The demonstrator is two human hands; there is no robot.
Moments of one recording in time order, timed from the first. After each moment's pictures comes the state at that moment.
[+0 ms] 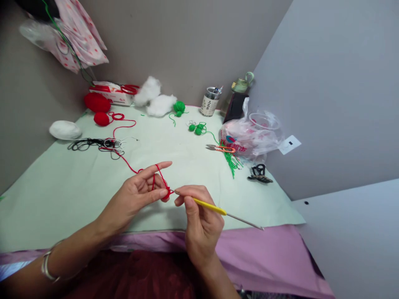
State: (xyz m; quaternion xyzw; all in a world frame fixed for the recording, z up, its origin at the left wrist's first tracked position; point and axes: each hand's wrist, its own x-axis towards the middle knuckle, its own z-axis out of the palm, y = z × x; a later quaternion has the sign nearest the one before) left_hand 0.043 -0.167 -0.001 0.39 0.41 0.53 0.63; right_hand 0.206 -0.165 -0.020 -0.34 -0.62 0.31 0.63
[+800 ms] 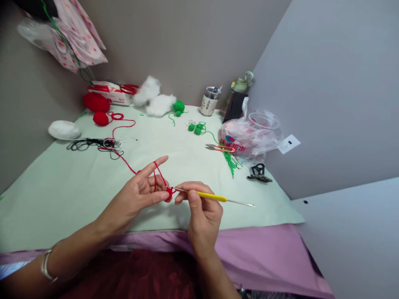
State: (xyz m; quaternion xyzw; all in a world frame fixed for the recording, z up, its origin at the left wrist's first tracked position) left_hand 0.047 -0.168 0.002 0.34 0.39 0.53 0.67; right_hand 0.208 -0.158 -0.031 -0.32 -0.53 0.46 0.63
